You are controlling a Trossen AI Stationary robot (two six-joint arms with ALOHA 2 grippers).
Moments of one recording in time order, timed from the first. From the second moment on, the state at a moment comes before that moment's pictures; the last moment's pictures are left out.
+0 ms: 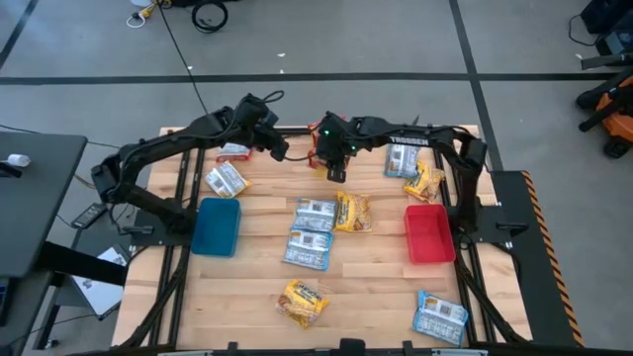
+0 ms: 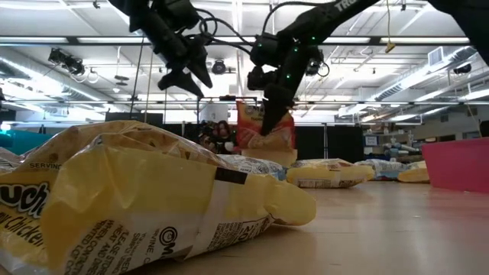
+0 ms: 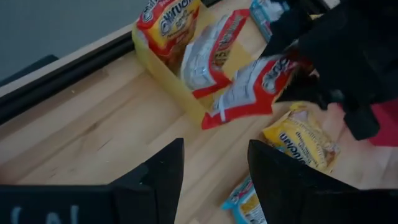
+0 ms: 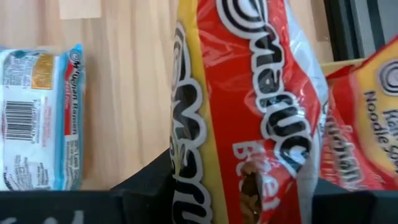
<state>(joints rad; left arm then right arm) 0.59 1.43 1.19 -0.54 0.13 -0.37 -0.44 1.91 1.55 -0.71 -0.04 -0.32</state>
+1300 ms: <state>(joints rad) 0.62 1.43 1.19 -0.61 0.15 -0.30 -0.49 2.06 1.64 -0.56 -0.15 -0.35</state>
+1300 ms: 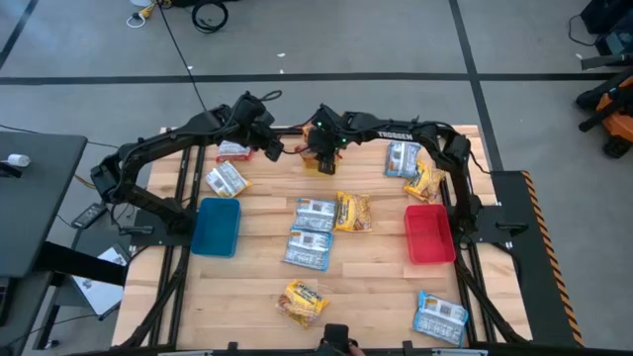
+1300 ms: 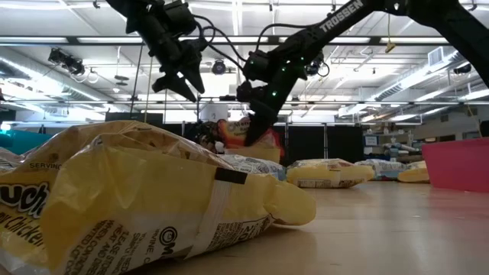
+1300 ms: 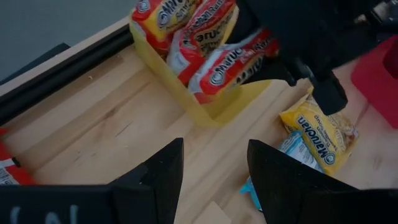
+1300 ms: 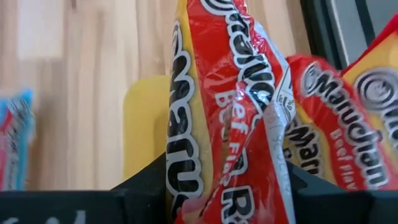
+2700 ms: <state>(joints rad) 0.39 1.45 1.19 -0.46 0.06 -0.38 -0.52 2.06 1.41 -0.13 -0.03 -0.20</state>
